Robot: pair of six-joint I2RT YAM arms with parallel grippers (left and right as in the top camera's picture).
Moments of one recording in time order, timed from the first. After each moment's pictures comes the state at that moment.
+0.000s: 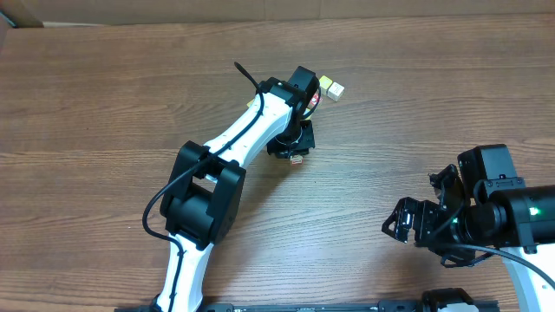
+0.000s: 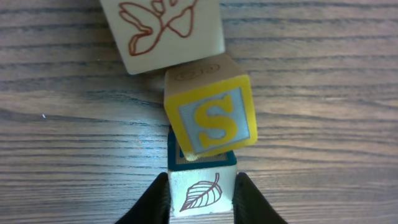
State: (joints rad) left arm -0.53 2.21 1.75 -1.05 0.14 -0.64; right arm 0.09 1.04 1.18 -1.64 -0.39 0.36
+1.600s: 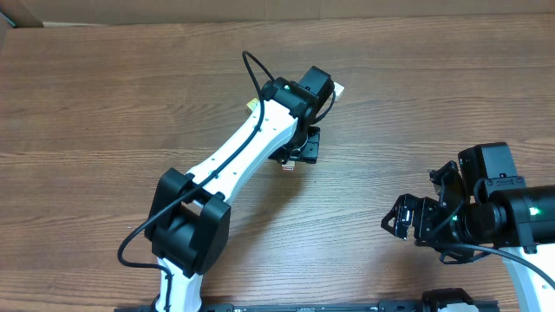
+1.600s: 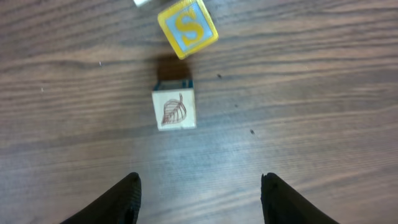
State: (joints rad) left arm -0.61 2.04 1.75 -1.20 0.01 -0.49; right arm 0.09 1.04 1.18 -1.61 -0.39 0.36
